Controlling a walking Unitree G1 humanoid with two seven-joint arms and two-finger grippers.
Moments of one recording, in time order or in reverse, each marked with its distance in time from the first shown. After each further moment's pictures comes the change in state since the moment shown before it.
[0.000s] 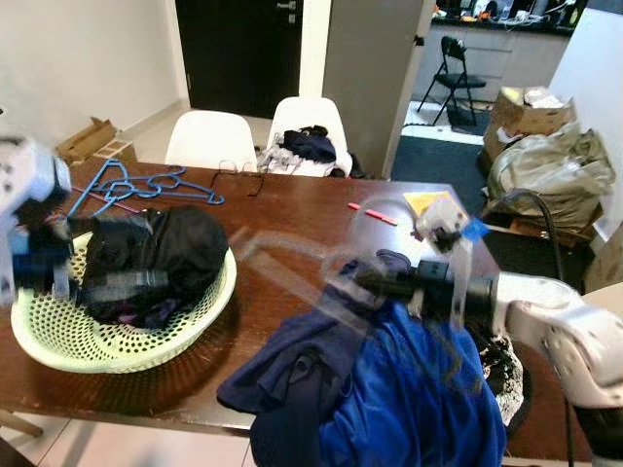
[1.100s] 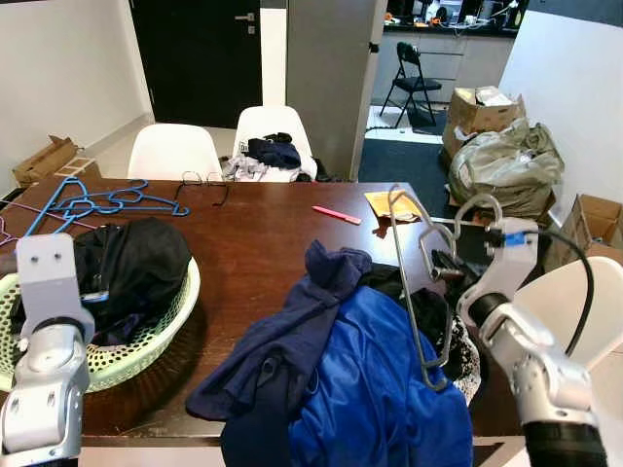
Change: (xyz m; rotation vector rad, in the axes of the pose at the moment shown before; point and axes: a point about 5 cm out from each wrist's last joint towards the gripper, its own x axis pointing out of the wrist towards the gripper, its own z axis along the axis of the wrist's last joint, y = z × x) left arm 0.011 -0.049 -0.140 -0.361 0.415 1.321; right arm -0.006 -0.027 -0.084 0.356 -0.161 -0.614
